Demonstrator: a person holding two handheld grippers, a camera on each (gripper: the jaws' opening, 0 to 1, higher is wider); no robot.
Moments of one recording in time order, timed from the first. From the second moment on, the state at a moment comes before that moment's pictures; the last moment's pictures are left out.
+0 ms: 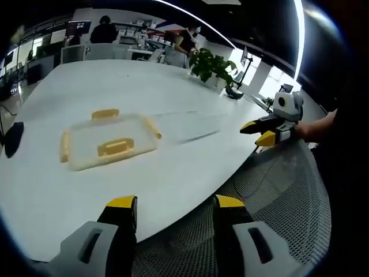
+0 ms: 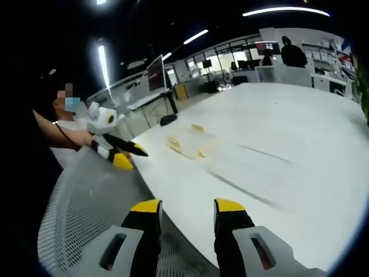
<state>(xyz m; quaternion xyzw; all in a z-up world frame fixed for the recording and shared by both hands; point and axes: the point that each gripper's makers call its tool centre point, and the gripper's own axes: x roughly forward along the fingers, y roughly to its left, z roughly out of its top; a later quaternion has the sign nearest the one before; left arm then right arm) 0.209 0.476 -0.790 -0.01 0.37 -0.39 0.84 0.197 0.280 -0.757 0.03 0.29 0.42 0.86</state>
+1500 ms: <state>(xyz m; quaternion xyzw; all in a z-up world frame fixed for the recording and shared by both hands) 0.260 0.464 -0.718 -0.03 0.26 -0.35 0.90 0.232 0.314 -0.659 0.07 0.19 0.44 0.87</state>
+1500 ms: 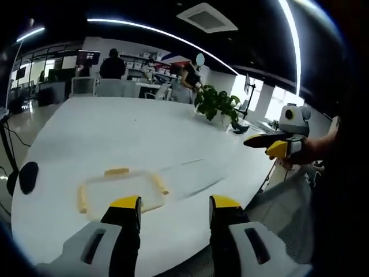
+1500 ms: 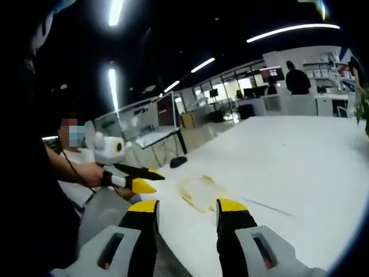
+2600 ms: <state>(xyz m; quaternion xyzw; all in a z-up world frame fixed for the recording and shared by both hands) 0.278 0.478 -0.678 -0.04 0.24 -0.39 0.89 0.254 0.344 -0.635 0.07 0.16 0.45 0.88</state>
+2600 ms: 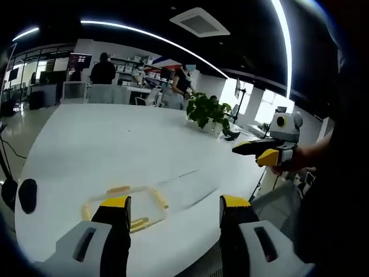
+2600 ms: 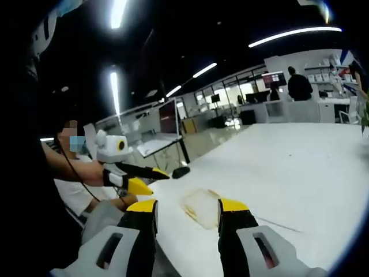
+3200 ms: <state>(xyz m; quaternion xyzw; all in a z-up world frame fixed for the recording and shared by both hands) 0.284 0.497 -0.698 -0.01 0.27 -0.41 0.87 0.270 0.358 -0.653 0.05 0.18 0.44 0.88</state>
